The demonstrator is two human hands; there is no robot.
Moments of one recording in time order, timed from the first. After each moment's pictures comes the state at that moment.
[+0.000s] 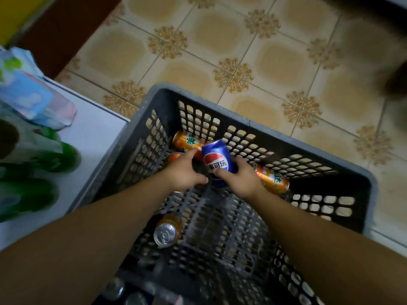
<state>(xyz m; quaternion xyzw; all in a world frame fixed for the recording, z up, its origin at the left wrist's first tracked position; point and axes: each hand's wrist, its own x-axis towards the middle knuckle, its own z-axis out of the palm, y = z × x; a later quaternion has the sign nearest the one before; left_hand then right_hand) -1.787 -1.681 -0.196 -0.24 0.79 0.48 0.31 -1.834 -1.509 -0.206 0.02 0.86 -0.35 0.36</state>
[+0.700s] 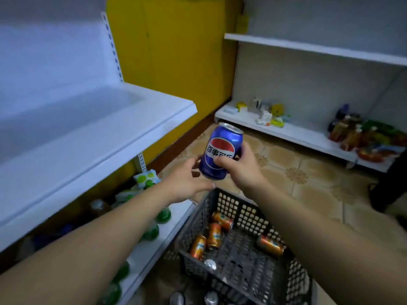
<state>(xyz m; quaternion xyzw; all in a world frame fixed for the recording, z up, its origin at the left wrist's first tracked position) -1.606 -1.729 0.242 -0.14 0.84 0.53 0.01 -1.690 -1.587 0.251 -0.17 0.71 -0.66 0.14</state>
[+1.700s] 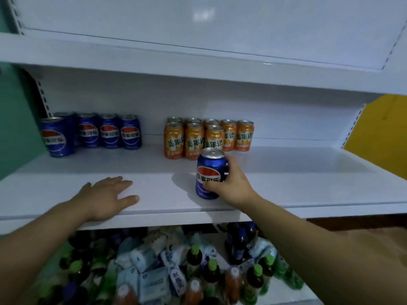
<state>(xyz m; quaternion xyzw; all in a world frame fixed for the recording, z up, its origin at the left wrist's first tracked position) -0.967 -1.885 0.334 -0.65 0.76 0.08 0.04 -1.277 -1.837 0.353 -0.60 0.56 -0.47 0.33</state>
